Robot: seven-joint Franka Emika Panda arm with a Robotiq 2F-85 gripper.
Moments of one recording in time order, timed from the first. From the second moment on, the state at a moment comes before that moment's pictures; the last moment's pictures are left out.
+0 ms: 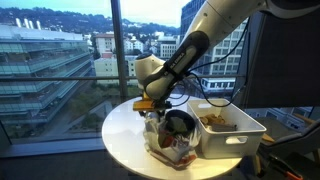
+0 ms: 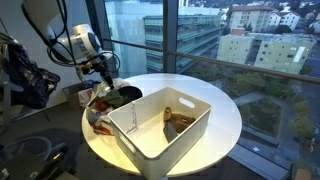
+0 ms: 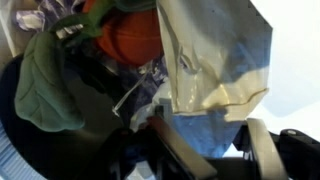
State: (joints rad) arm 0.48 0.64 -0.02 -1.76 -0.38 2.44 1.27
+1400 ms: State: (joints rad) arm 0.63 0.51 -0.17 -1.76 -0.89 2.52 1.72
